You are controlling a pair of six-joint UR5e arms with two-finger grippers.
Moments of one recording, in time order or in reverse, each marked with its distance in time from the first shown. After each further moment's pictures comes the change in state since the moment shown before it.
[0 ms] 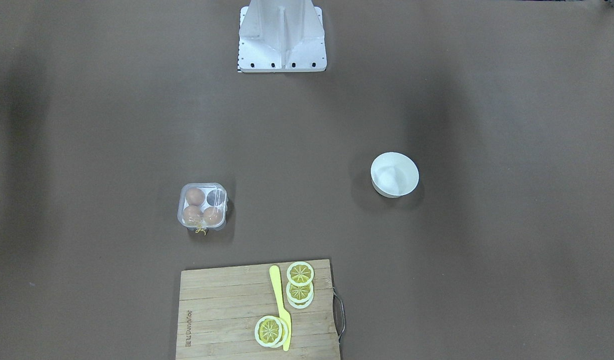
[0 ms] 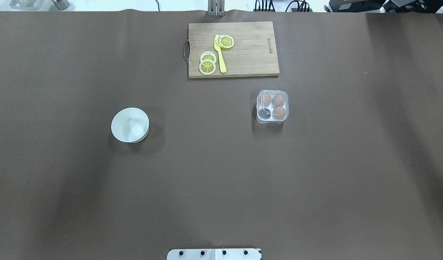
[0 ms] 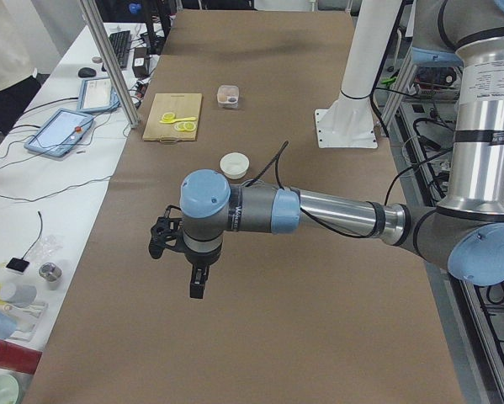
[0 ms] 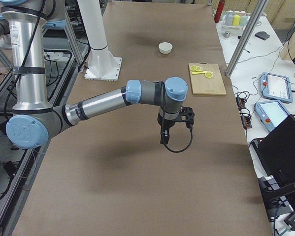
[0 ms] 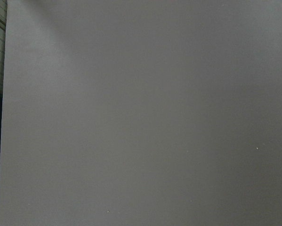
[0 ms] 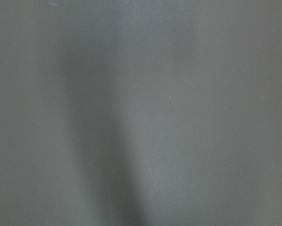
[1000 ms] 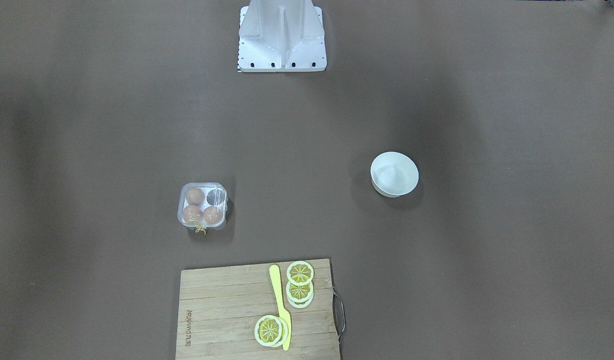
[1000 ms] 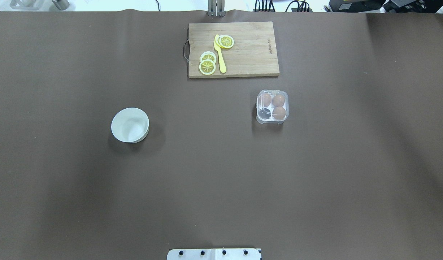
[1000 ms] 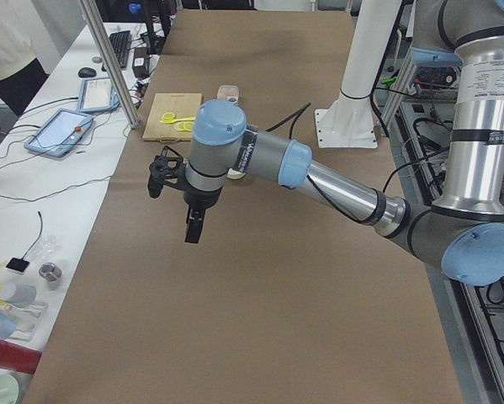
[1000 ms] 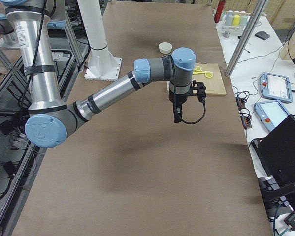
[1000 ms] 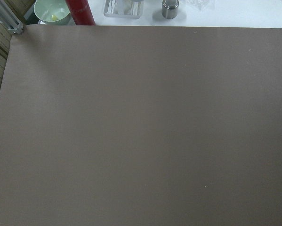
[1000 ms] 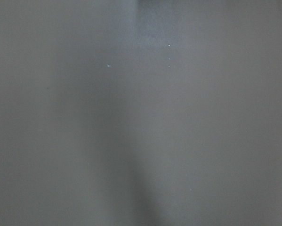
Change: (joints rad) left arm -0.002 -0.041 -0.187 0.030 -0.021 -0.151; right arm -0.022 0.132 0.073 -0.013 -0.003 0.103
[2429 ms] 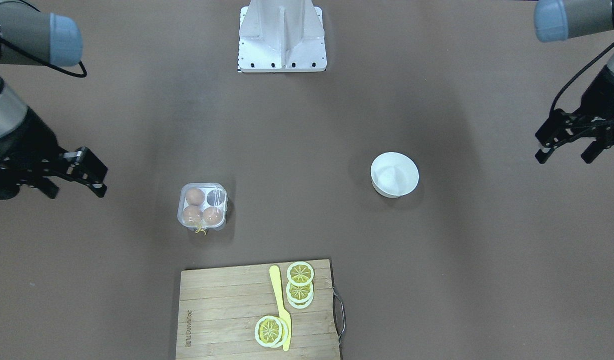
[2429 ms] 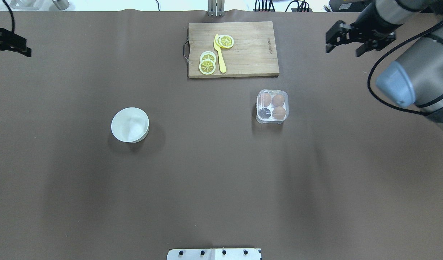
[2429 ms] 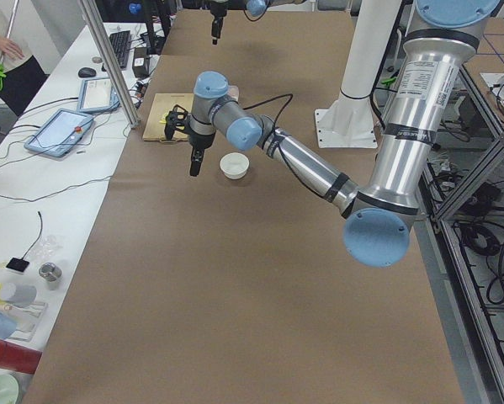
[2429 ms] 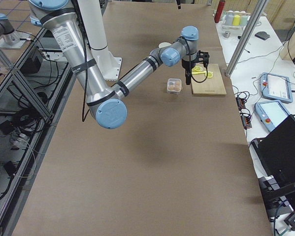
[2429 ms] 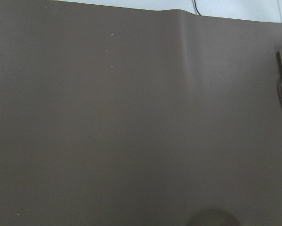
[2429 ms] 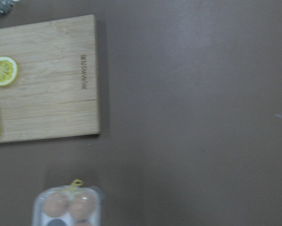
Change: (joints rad) left arm 0.478 -0.129 -0.052 -0.251 0.169 -0.593; right arm -0.399 0.312 -0.145 0.320 -0.155 0.667
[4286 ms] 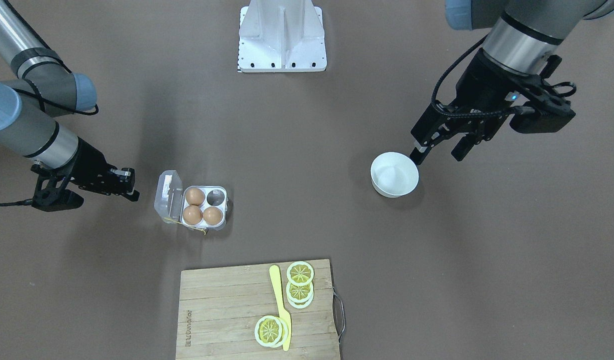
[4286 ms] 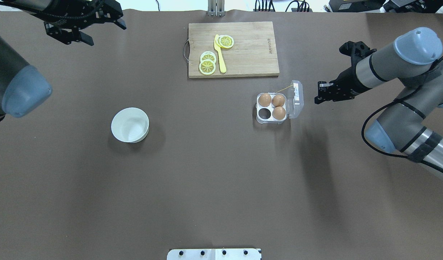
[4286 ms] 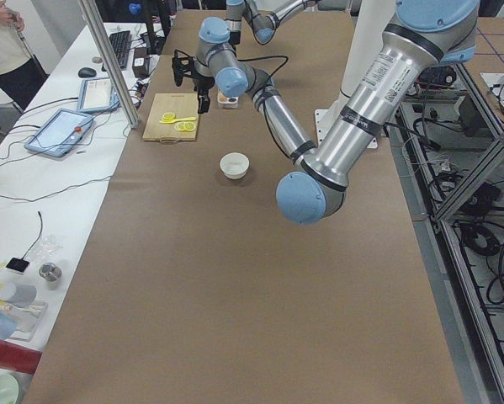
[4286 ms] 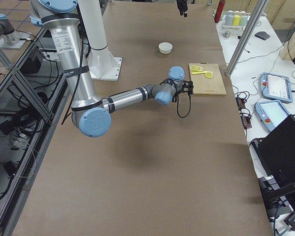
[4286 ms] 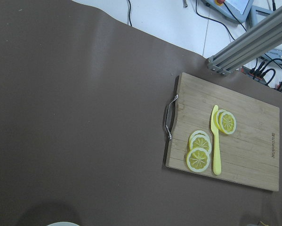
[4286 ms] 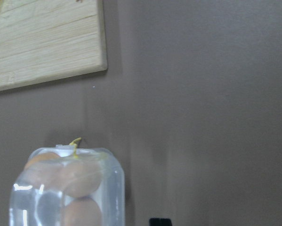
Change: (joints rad) left arm 0.230 -0.386 0.042 0.004 0.040 -0.654; right arm -0.228 -0.121 -0.278 0.770 0.067 0.433
